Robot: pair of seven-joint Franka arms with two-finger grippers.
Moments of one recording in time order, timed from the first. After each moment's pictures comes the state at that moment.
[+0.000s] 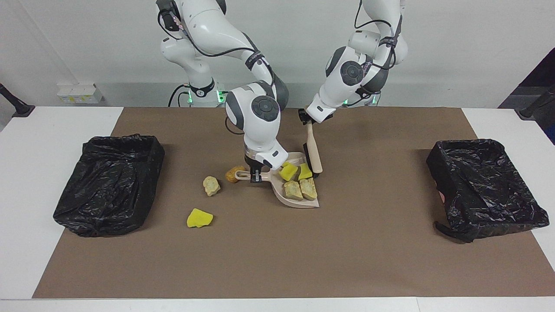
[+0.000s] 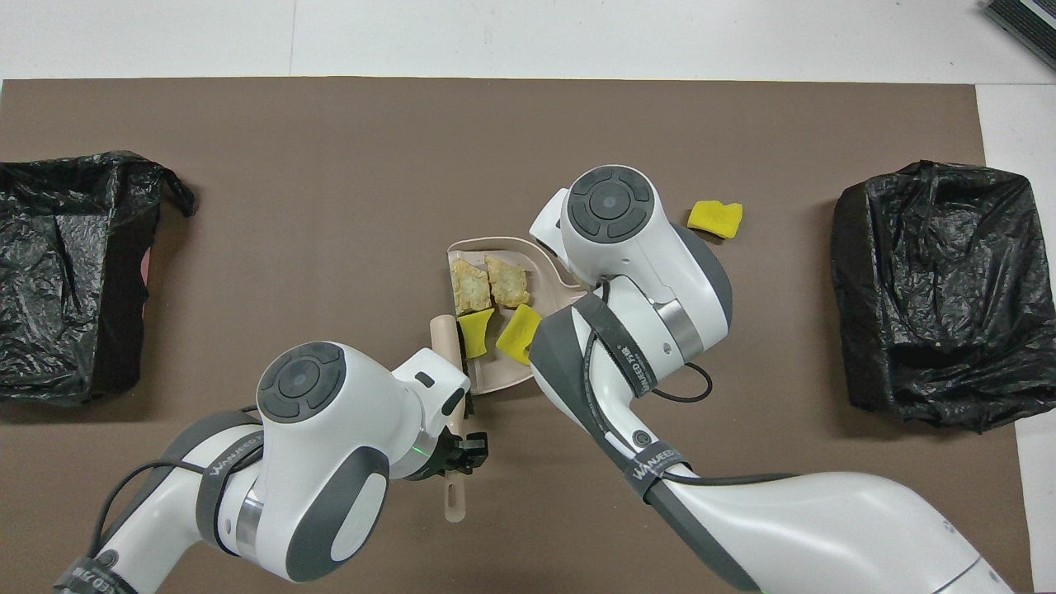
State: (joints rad) left arm -0.52 -0.09 -0.10 -2.25 -0.44 2.01 -0.48; right arm 0.45 0.44 0.03 -1.59 -0.14 1.93 -1.14
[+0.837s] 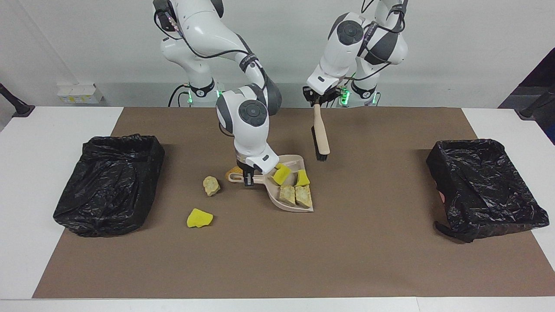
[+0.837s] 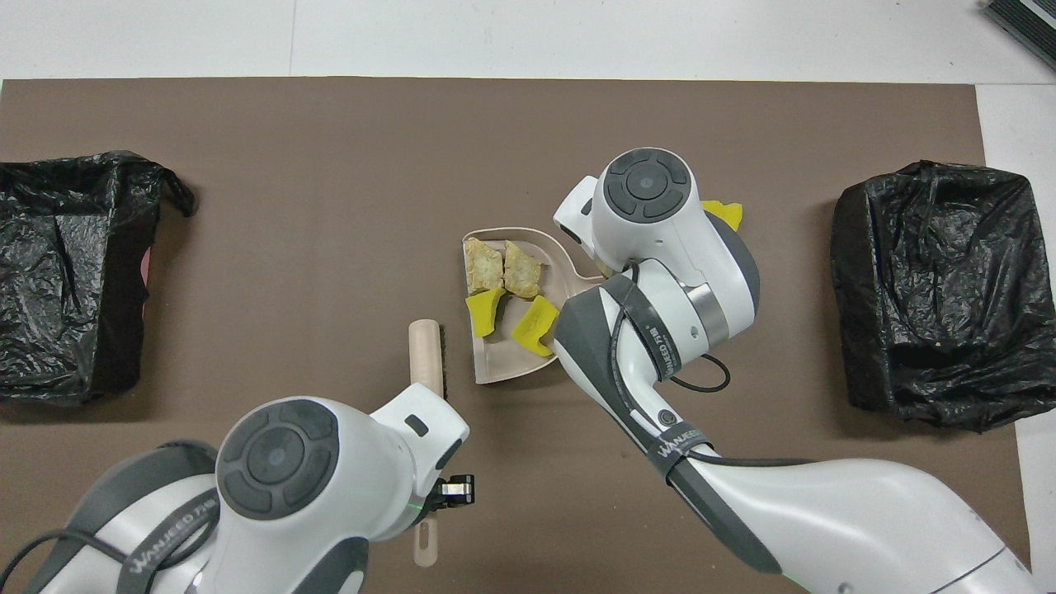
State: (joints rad) left arm -0.56 -0.27 -0.14 -2.23 -0.27 1.81 -0.59; right arm 0.40 0.44 0.03 -1.59 -0.11 1.93 -1.17
